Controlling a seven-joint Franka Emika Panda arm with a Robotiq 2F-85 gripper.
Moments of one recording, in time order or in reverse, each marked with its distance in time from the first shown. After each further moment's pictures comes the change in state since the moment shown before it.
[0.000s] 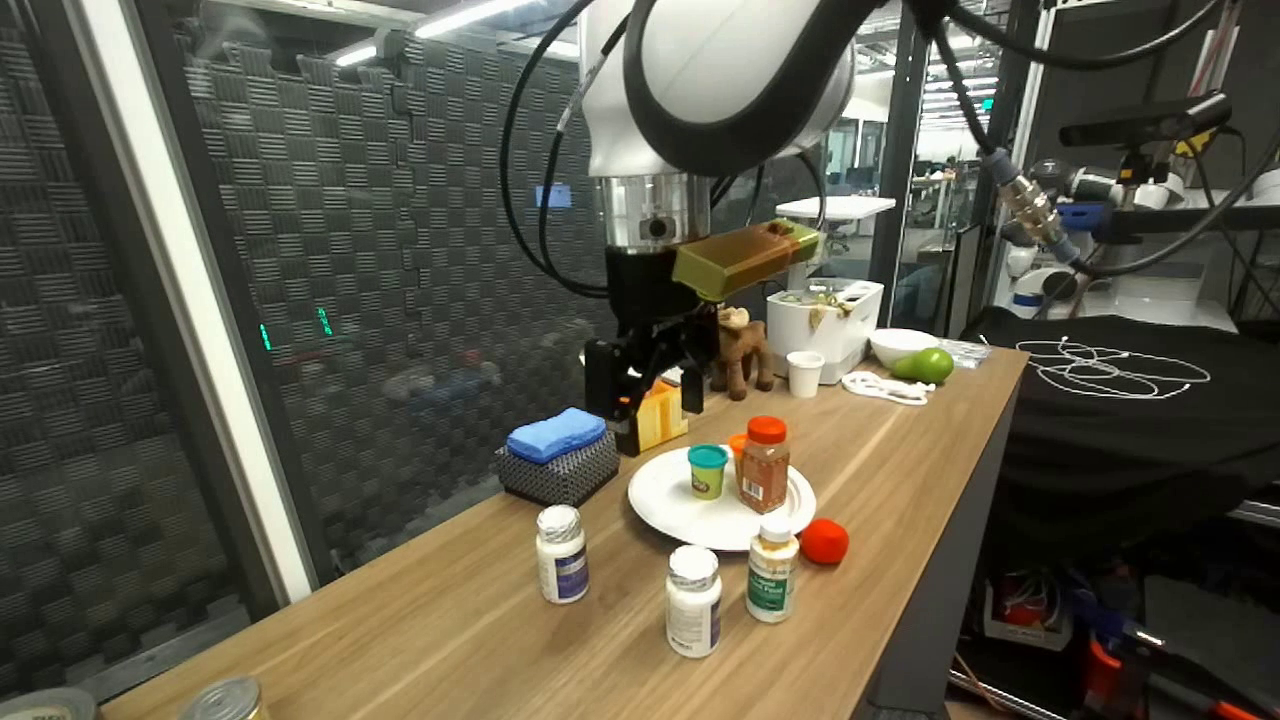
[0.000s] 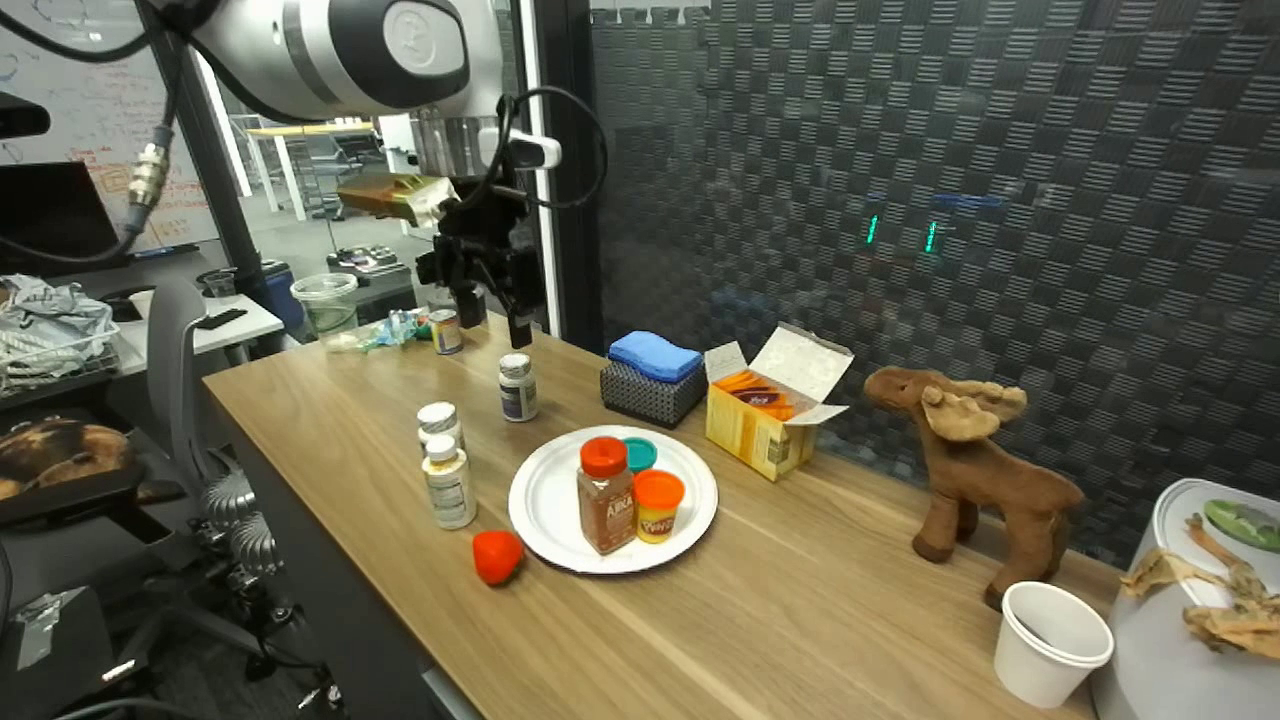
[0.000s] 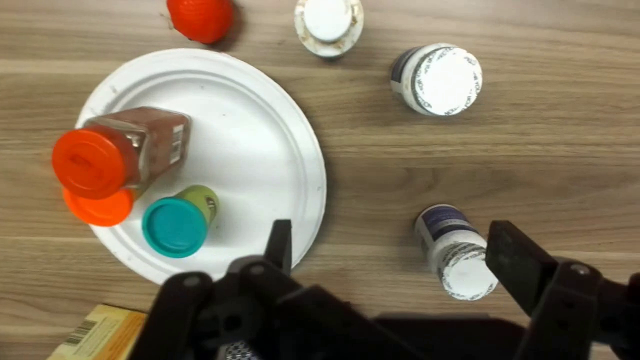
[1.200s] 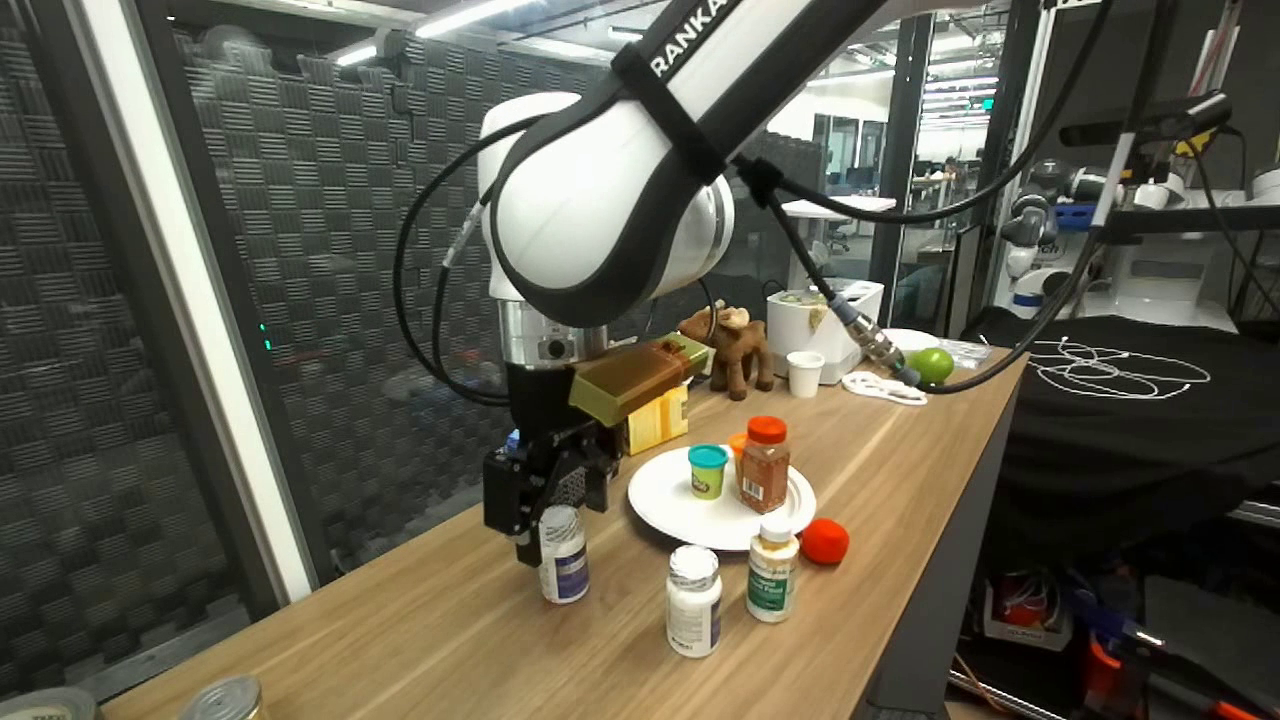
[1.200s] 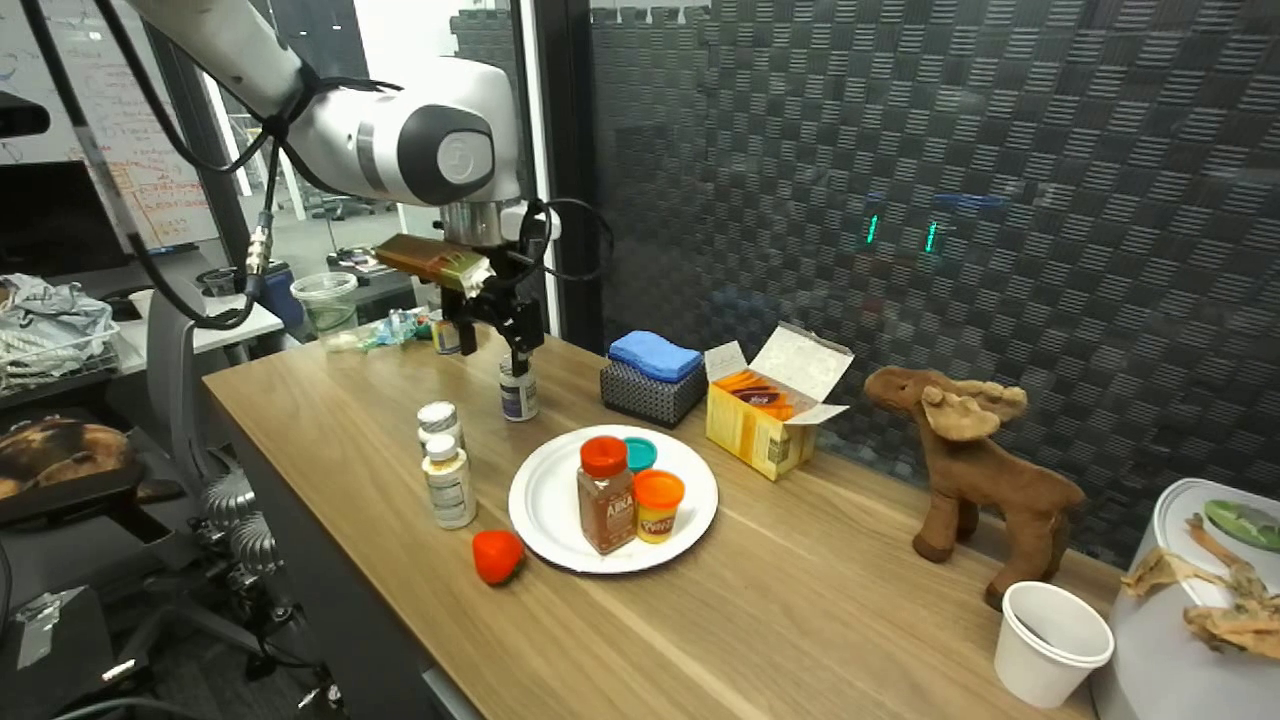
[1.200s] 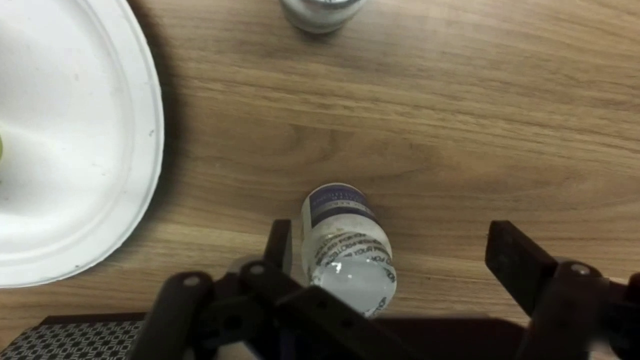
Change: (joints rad) arm 0.054 0.294 0.035 0.215 0.065 0.081 -0.113
